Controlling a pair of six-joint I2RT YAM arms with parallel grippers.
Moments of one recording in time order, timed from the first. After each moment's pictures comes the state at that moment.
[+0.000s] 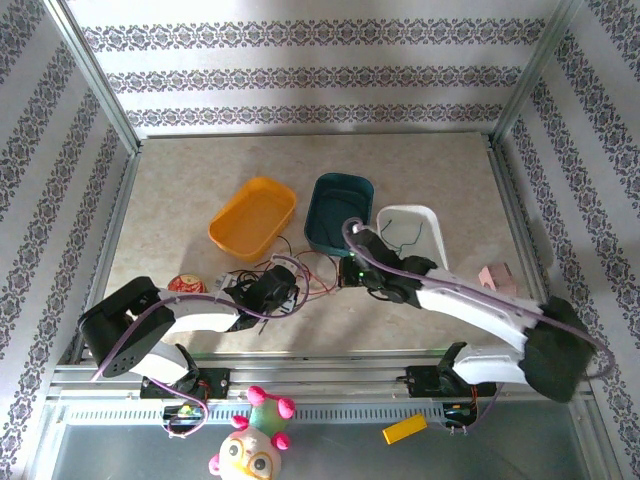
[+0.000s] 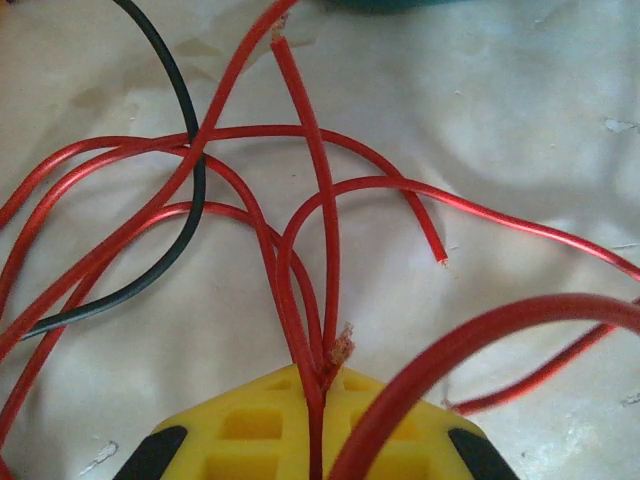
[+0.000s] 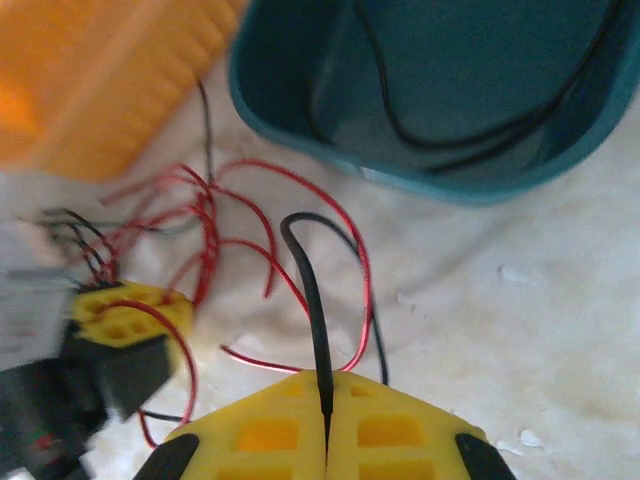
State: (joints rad) left arm -0.85 1.47 0.48 0.14 -0.27 -0.39; right arm 0.83 1.19 0.79 -0.41 0.12 0.71
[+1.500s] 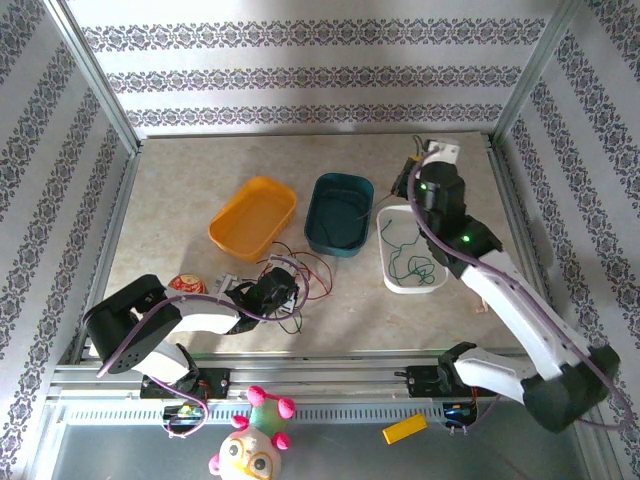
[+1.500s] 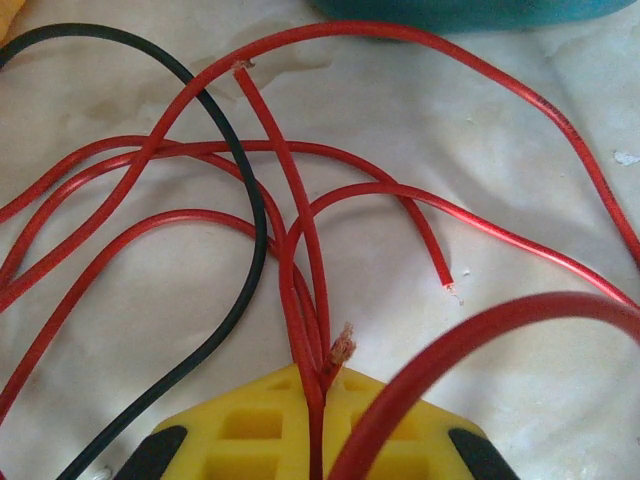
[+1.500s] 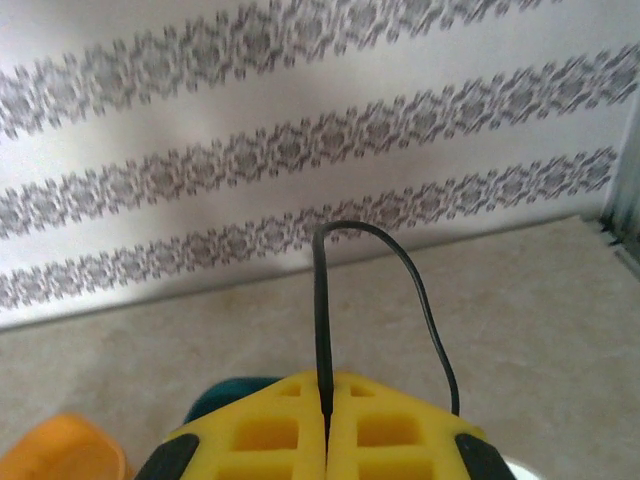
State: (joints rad) left arm -0.85 1.50 0.44 0.26 -0.30 -0.42; right arm 0.48 1.15 1.11 -0.24 0.43 0.36
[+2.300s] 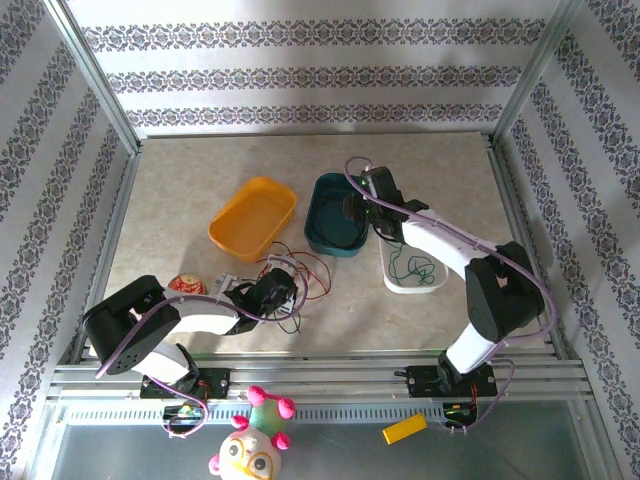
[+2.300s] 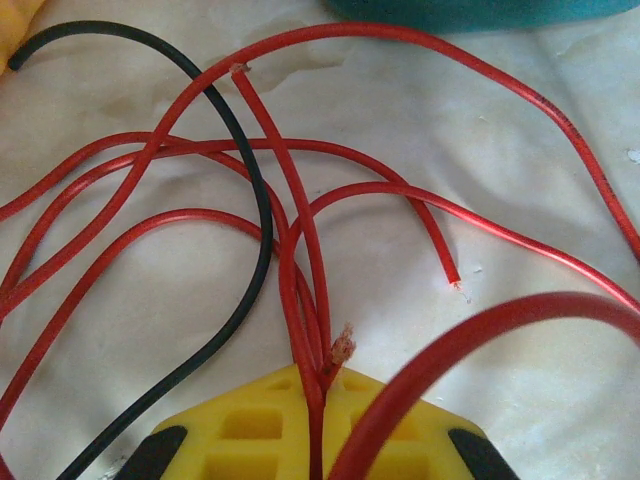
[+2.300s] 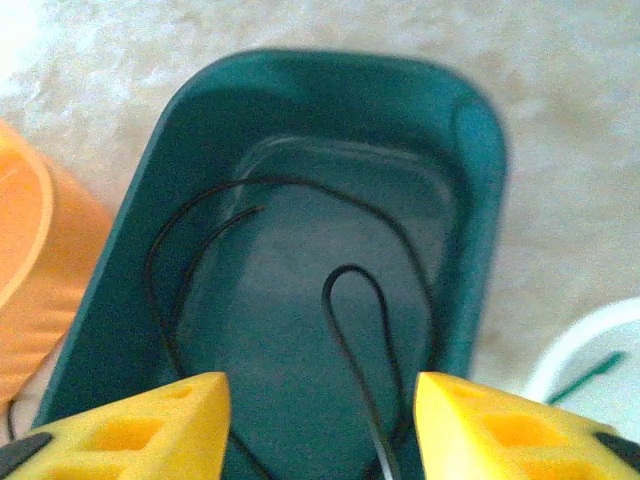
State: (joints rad) left arm -0.85 1.49 0.44 0.25 -0.31 -0.42; right arm 0.47 1.62 1.12 -0.27 0.12 0.46
